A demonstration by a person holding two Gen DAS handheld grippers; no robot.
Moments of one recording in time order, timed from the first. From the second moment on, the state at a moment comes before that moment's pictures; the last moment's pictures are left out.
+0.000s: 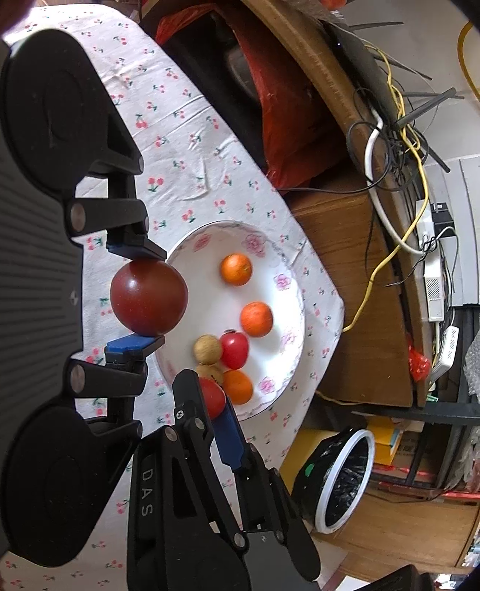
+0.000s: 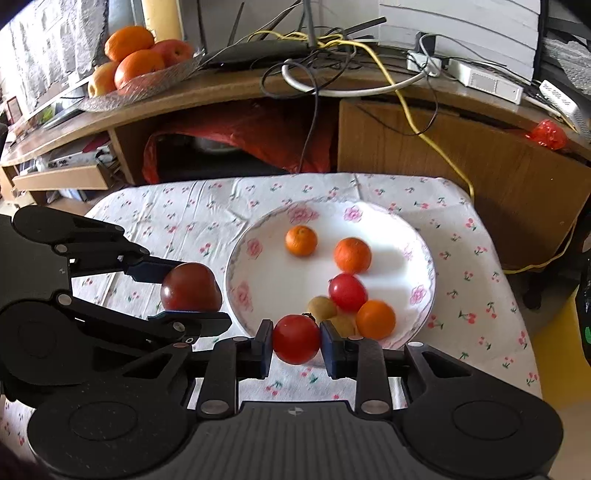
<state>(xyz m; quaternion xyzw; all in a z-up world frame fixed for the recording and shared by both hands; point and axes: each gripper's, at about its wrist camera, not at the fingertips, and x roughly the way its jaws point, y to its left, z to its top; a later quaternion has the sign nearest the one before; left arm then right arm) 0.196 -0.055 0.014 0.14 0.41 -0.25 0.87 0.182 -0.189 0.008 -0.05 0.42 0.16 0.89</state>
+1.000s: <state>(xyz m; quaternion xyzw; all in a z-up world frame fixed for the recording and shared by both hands) 0.245 -0.067 -0.008 0.10 0.42 -0.23 0.87 0.222 -0.202 -0.007 -0.05 0.40 0.13 0.91</state>
